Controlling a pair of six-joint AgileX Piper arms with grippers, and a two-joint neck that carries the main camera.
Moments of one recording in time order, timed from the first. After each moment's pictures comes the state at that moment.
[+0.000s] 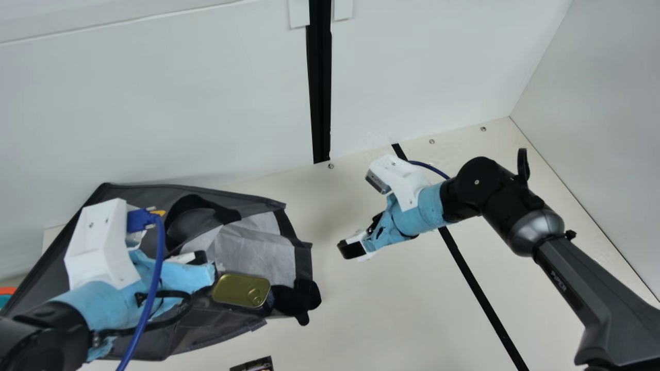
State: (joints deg) left arm -33.5 84.5 -77.7 -4.6 45.3 -22.3; right arm -3.9 95.0 -71.0 37.7 54.4 -47.9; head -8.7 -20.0
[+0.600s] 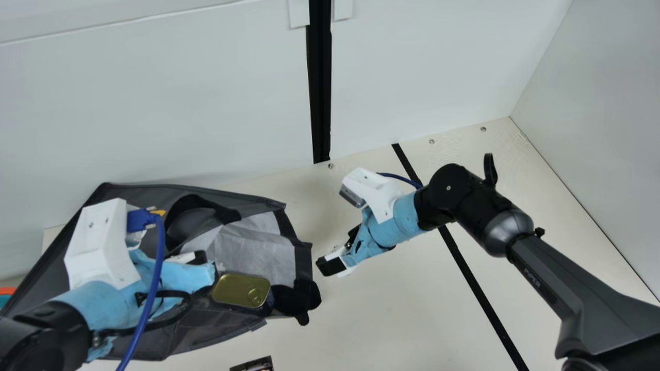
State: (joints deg) left arm -33.5 84.5 -77.7 -4.6 45.3 -22.3; right arm 1.7 97.5 -70.4 40.3 54.6 -49.9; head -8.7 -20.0
